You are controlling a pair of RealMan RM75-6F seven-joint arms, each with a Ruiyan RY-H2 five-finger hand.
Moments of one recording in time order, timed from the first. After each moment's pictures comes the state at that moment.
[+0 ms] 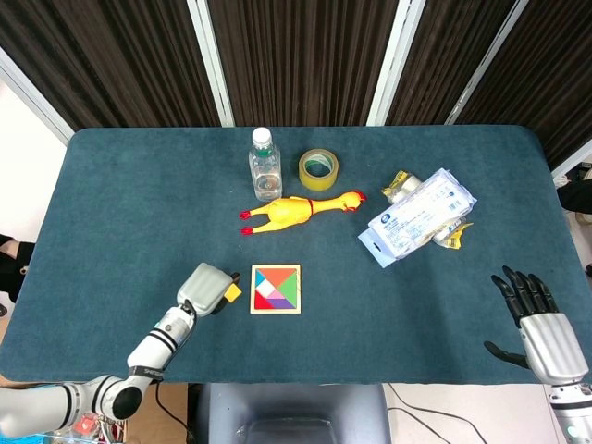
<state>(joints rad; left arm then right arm) -0.77 -1.53 -0.11 -1.57 1.02 0.88 0.72 0.05 -1.08 -0.01 -1.60 -1.66 1.55 0.01</state>
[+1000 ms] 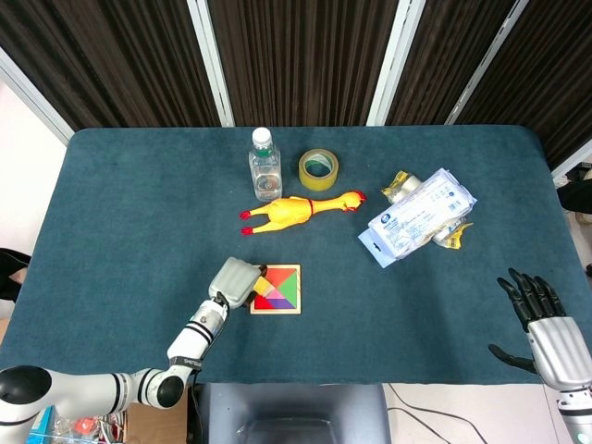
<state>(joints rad) -0.90 -1.73 -0.15 -1.42 0.86 0.93 0.74 0.03 -1.07 -0.02 -1.58 -1.68 1.58 0.07</state>
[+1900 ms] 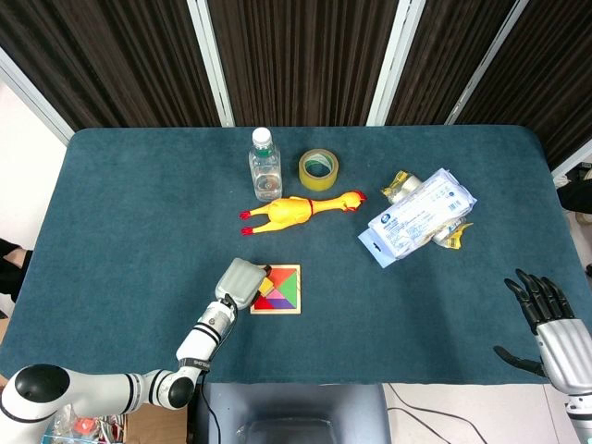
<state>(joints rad) -0.93 -1.79 -0.13 -1.37 0.84 0.96 0.79 0.02 -1.05 -0.02 -1.56 -1.70 1.61 0.13</state>
